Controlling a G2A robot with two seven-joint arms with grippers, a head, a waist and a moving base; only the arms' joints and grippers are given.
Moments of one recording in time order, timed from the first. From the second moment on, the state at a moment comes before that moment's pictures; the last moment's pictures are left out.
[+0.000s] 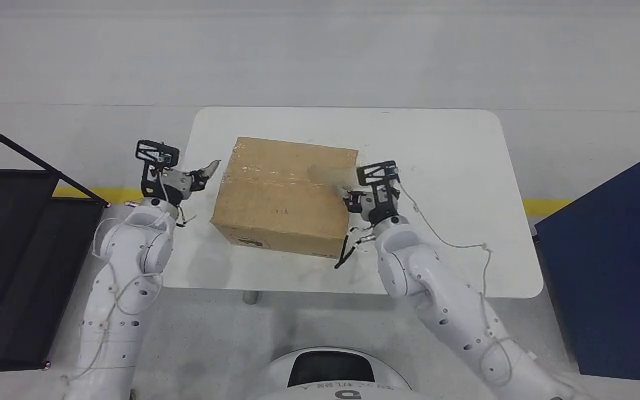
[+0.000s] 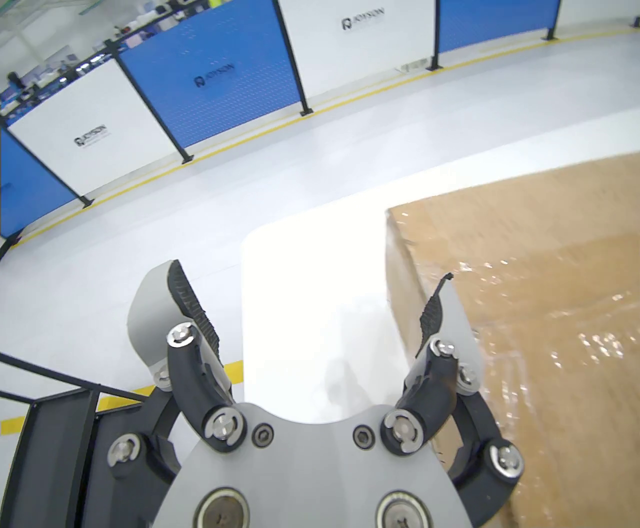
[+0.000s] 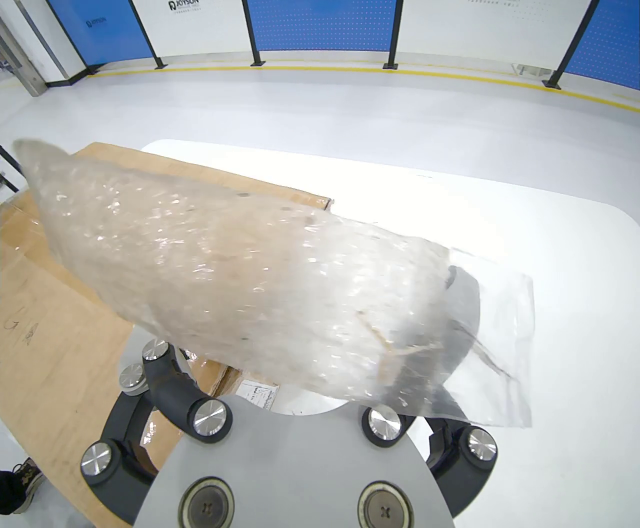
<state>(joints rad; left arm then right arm) 1.45 -1.19 -1.59 -1.58 1.39 -0.18 -0.10 -1.33 -1.18 0.90 -1.80 -1.20 0.45 0.35</state>
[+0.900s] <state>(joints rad) 1.42 -1.18 -1.46 -1.47 1.58 -0.31 -0.10 -1.29 -1.25 0.86 -1.80 -1.35 0.59 0.57</state>
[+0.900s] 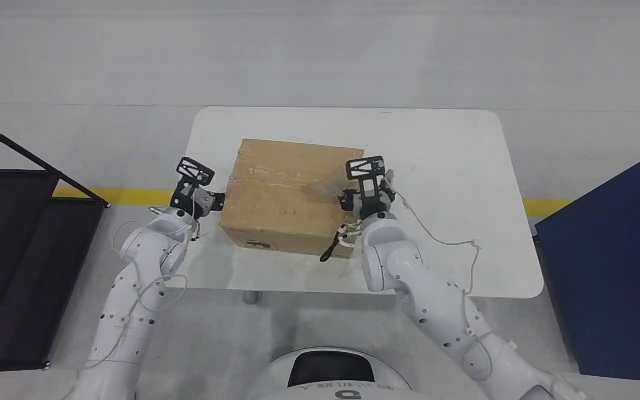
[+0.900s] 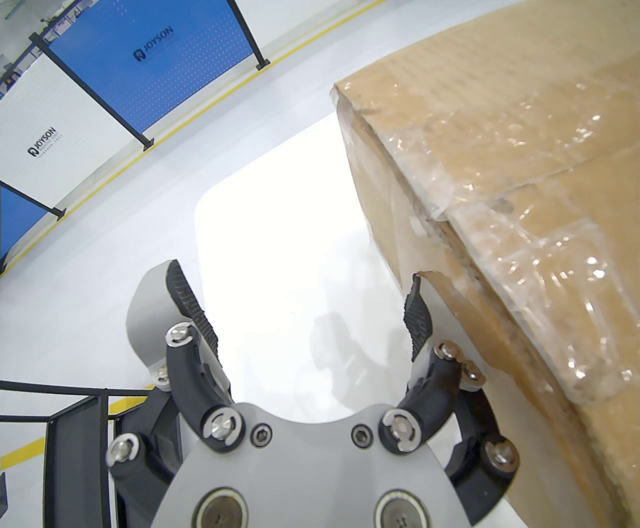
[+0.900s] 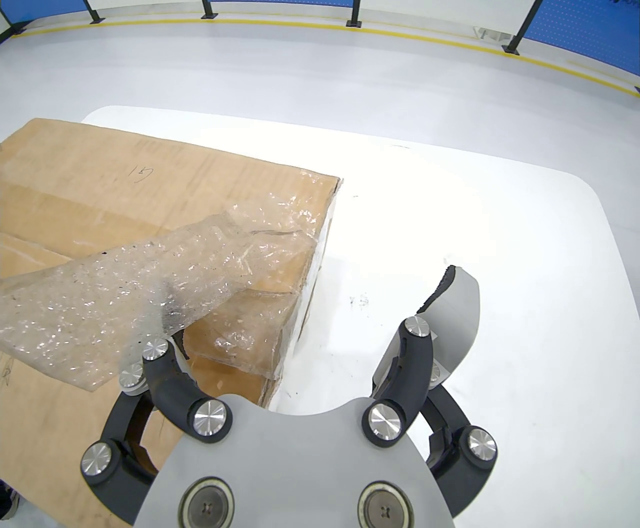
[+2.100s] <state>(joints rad) 1.45 -1.18 -1.43 -1.55 1.54 -0.30 -0.10 -1.46 -1.26 1.02 -1.92 -1.46 0.45 0.68</state>
